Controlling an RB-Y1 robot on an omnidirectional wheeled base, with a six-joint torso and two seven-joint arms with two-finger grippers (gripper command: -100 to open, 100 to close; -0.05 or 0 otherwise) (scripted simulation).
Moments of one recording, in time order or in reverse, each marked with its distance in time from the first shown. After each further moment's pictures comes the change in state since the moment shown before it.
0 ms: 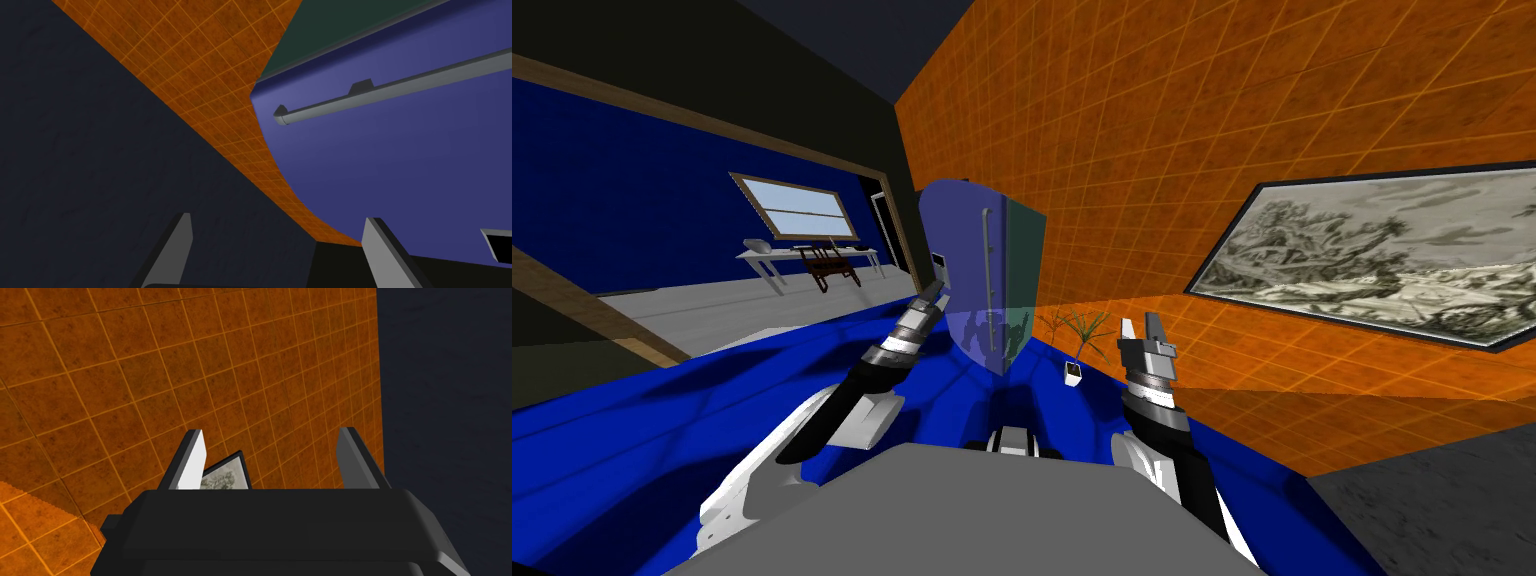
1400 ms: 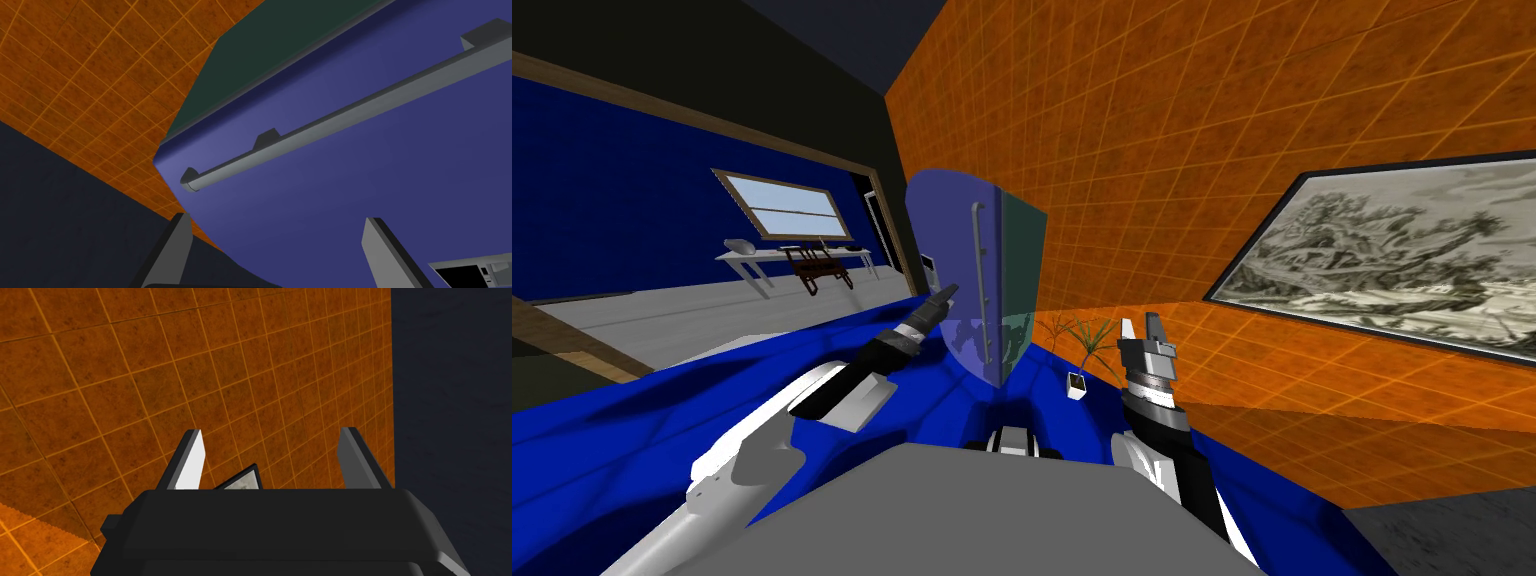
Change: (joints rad) left arm -0.080 0.237 0.010 -0.014 0.020 0.342 0.061; right arm 0.000 0.000 0.000 0.000 0.000 0.000 0.000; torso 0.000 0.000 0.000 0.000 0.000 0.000
